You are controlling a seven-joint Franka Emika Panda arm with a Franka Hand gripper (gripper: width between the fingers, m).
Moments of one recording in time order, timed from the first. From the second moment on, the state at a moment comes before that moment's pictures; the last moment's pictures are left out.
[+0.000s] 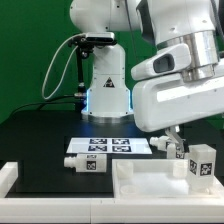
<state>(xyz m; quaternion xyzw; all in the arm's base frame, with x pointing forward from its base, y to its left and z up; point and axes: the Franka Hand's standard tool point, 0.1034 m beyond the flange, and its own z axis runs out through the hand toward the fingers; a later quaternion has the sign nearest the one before) 0.632 0.115 0.100 -0.99 -0.09 -0.07 0.10</state>
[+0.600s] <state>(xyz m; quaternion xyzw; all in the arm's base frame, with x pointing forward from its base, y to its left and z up) 0.630 0.118 0.099 -0.99 -0.07 0.02 0.12</state>
